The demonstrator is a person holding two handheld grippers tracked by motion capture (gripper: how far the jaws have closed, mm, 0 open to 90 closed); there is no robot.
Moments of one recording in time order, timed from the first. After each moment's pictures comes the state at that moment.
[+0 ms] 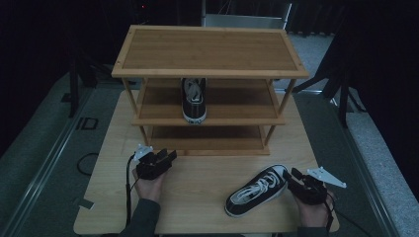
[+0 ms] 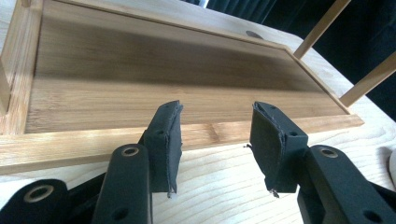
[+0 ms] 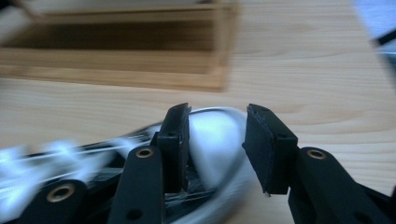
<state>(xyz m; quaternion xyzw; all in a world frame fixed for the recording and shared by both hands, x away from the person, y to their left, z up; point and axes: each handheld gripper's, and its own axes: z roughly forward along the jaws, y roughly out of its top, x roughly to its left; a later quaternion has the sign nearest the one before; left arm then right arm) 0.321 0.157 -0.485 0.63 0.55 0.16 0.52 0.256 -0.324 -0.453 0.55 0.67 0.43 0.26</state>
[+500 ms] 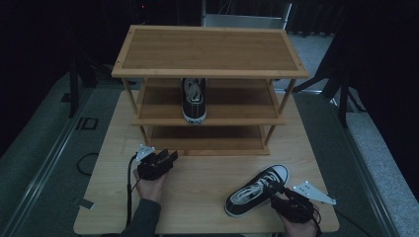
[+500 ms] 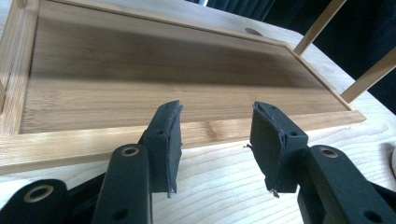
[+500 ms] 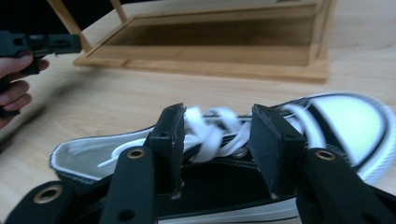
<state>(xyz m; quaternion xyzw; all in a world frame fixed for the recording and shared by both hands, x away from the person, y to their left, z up) 0.320 0.153 -0.485 0.64 0.55 0.17 0.52 0.210 -0.275 -0.447 0.50 0.69 0.49 0.19</state>
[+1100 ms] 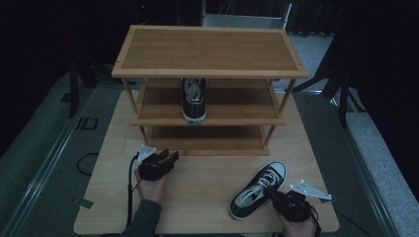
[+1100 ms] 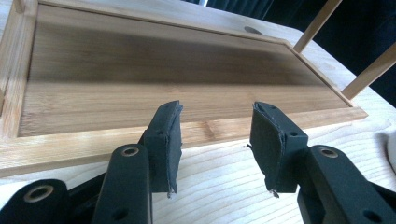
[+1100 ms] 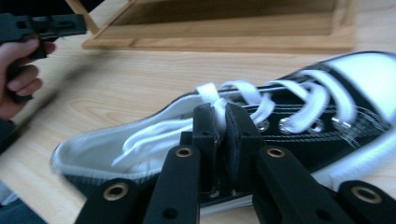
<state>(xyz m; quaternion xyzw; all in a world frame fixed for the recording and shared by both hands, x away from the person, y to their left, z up) 0.318 0.150 -0.482 0.64 0.54 0.18 0.51 0.216 -0.279 -0.452 0.51 0.70 0.47 0.15</state>
